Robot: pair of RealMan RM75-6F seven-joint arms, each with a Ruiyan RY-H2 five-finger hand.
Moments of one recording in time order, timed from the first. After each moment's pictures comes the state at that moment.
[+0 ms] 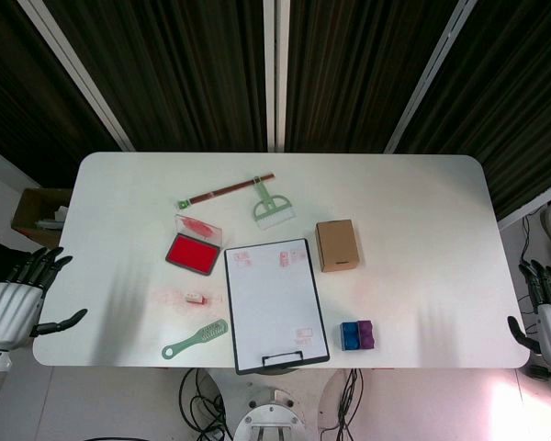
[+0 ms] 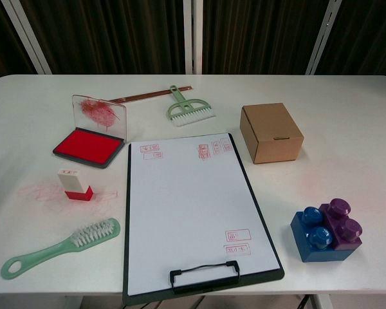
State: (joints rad) left arm -0.12 -1.11 0.01 -1.50 1.63 1.52 -0.03; right arm 0.01 -1.08 0.05 -1.56 -1.47 1.48 -0.02
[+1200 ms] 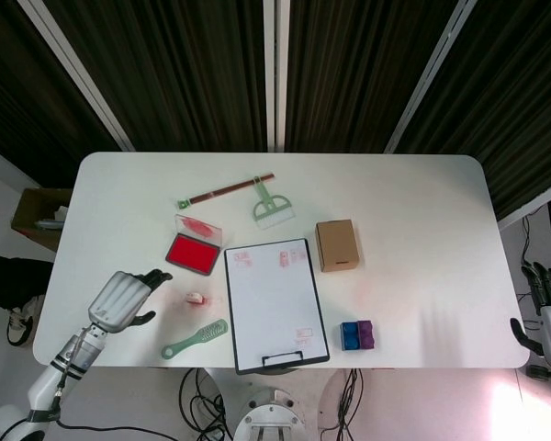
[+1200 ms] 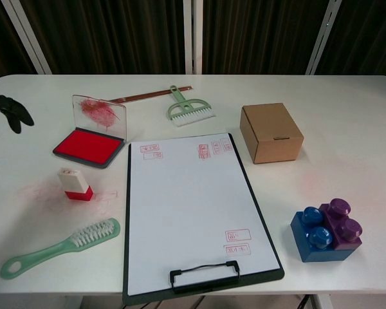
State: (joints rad) left arm -0.34 -1.29 -0.01 -1.60 1.67 1.19 0.25; right arm 0.00 -1.08 0.04 -1.54 -1.47 1.48 0.01
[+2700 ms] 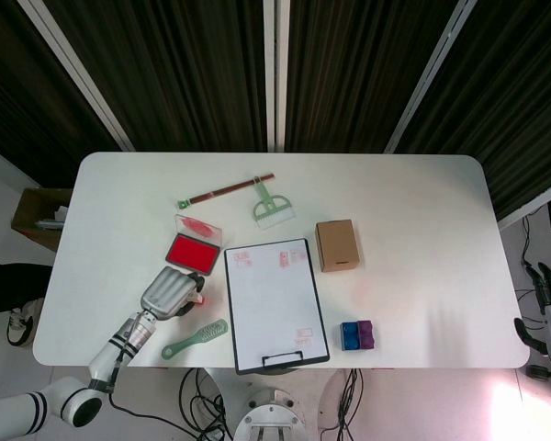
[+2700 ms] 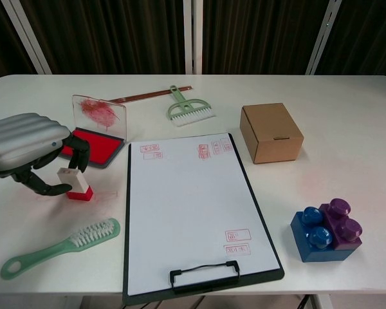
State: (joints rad) left arm -0.50 -1.54 -0.03 -1.46 1.47 1.04 0.38; right arm 0.01 -1.09 0.05 -1.50 -1.44 1.45 0.04
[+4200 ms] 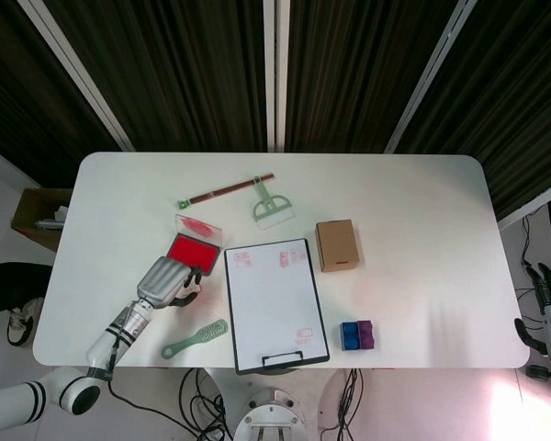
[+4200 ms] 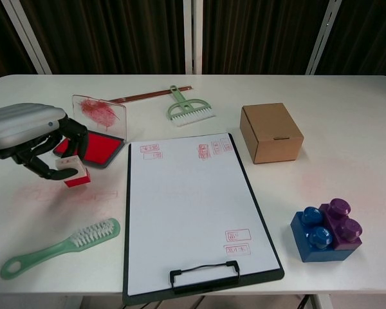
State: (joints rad) left arm -0.54 -1.51 -0.04 -1.44 1.44 1.02 0.15; right arm 0.01 -1.08 0.05 -1.51 -1.44 1.45 0.02
